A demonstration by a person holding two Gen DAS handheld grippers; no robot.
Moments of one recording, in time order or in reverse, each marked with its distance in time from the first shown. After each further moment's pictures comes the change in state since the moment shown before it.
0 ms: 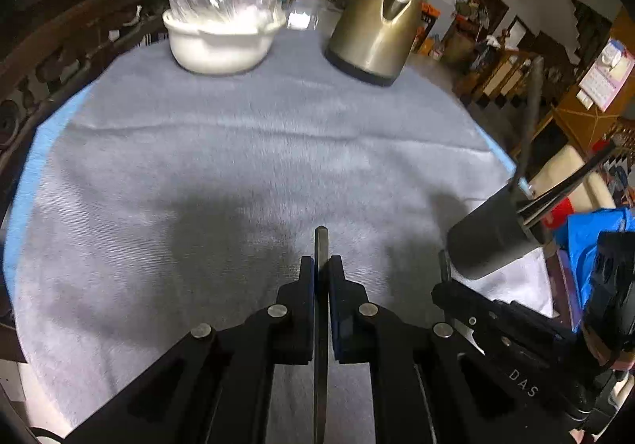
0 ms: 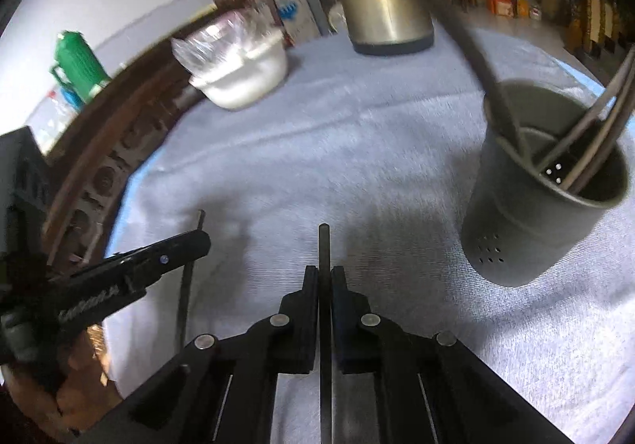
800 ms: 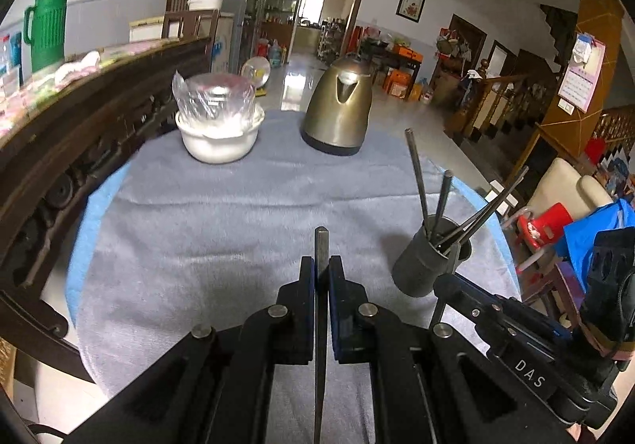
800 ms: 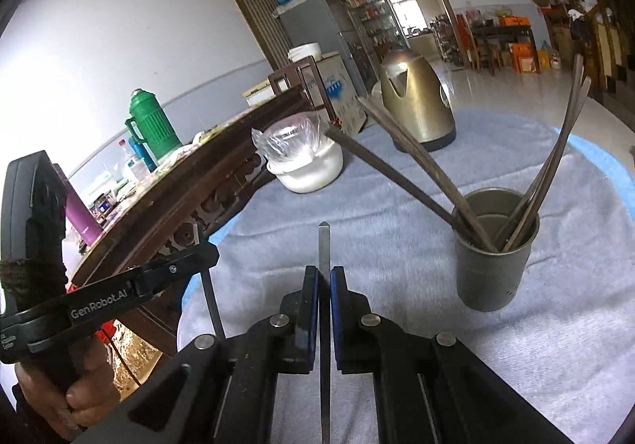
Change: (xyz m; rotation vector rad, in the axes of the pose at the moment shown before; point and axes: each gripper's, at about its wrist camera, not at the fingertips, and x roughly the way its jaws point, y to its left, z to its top) left arm -0.112 -0.064 -0.019 0.106 -0.235 0.063; right arm -0.115 0.015 -0.011 -0.034 -0.279 0.142
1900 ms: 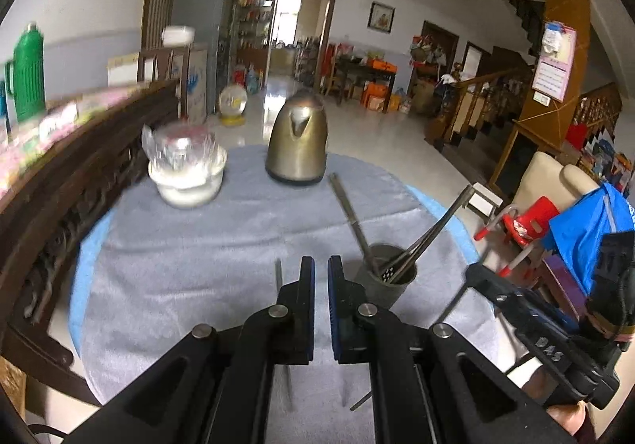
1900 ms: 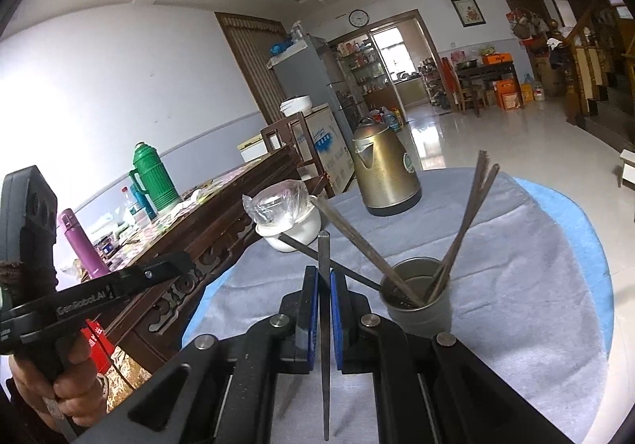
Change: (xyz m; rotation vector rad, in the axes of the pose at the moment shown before) left arm -0.032 -0.056 0.020 0.068 -0.046 -0.042; right arm -0.091 -0.046 0.027 0.019 -0.175 -0.025
